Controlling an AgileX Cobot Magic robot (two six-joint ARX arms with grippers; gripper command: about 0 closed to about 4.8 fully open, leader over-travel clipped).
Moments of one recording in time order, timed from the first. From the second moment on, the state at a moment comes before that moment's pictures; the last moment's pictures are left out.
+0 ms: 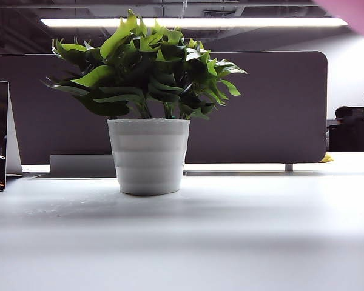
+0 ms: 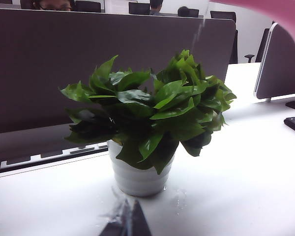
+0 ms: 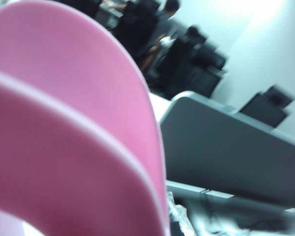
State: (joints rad) left arm -0.48 0.00 0.47 -0.41 -0.03 0.00; right arm 0.04 0.99 1.21 -0.22 0.30 -0.50
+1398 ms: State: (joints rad) left arm -0.17 0.00 0.11 -0.41 -0.03 0.00; right arm -0.28 1.05 0.34 0.73 -0.09 0.16
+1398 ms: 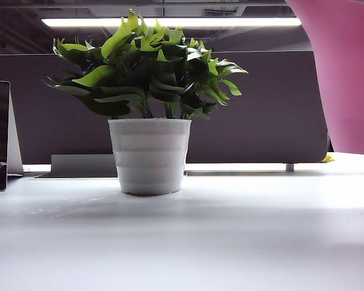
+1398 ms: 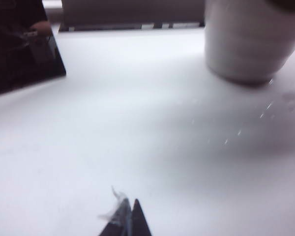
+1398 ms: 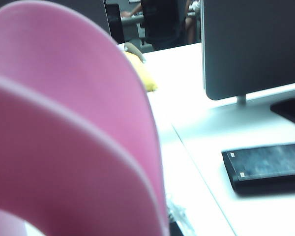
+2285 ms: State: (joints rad) left arm -0.16 0.00 0.02 -0.18 -0.03 0.00; right arm -0.28 1.47 0.34 1.14 -0.10 0.05
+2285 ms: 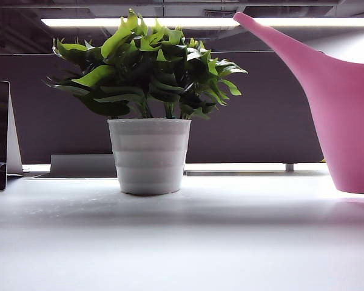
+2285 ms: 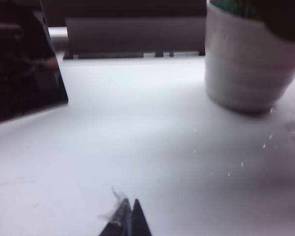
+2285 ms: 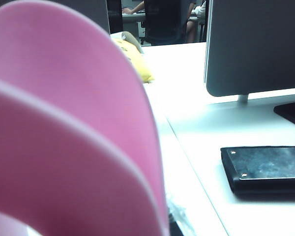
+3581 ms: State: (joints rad) left arm -0.16 0.00 0.01 -0.17 -0.03 0.00; right arm -0.28 1.53 0.24 1.22 -0.11 0.03
